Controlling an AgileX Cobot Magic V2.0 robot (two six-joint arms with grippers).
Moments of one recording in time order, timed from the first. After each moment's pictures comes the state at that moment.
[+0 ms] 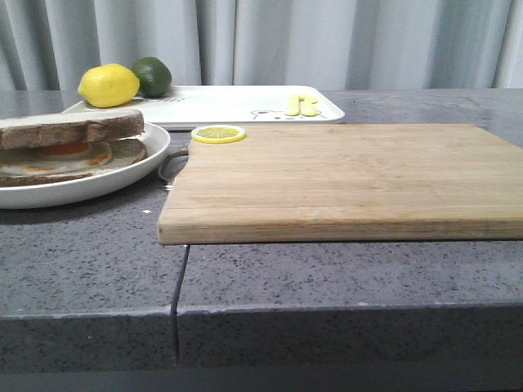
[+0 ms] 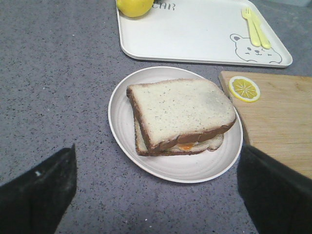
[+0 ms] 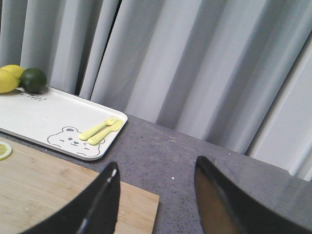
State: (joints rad) left arm 0.03 0.60 -0.83 -0.32 0.87 0.01; right arm 0.25 0.41 -0.52 -0.16 0.15 -0.08
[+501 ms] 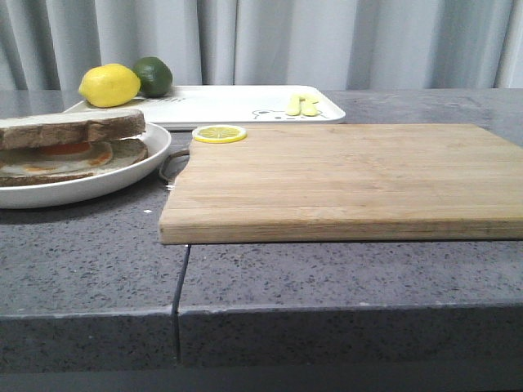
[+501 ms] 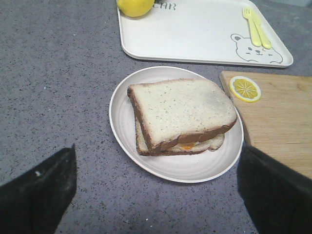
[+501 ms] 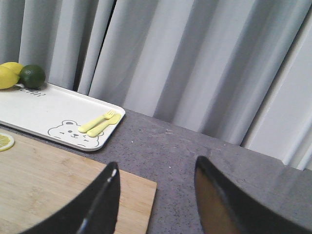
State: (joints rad) left arm 0.03 0.60 -0.83 -0.32 0.87 0.01; right arm 0.25 0.31 -0.51 -0.16 0.26 -0.08
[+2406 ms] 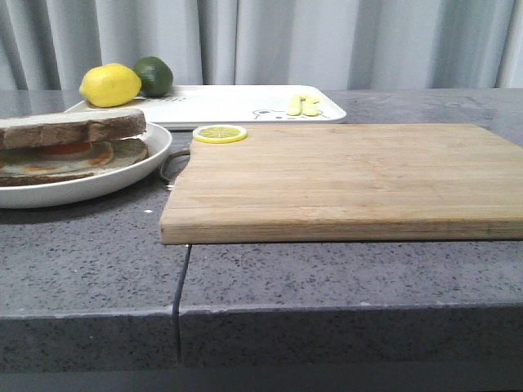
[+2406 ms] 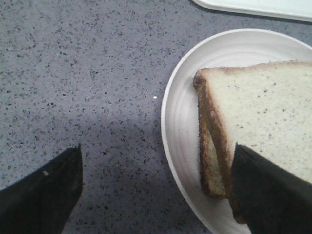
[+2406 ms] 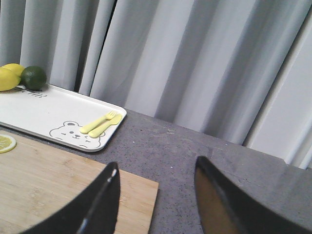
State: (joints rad) left arm 0.03 1.16 -0.83 -0.25 0.61 -0.01; right arm 0.25 0.31 -0.51 -0.16 0.26 -0.07
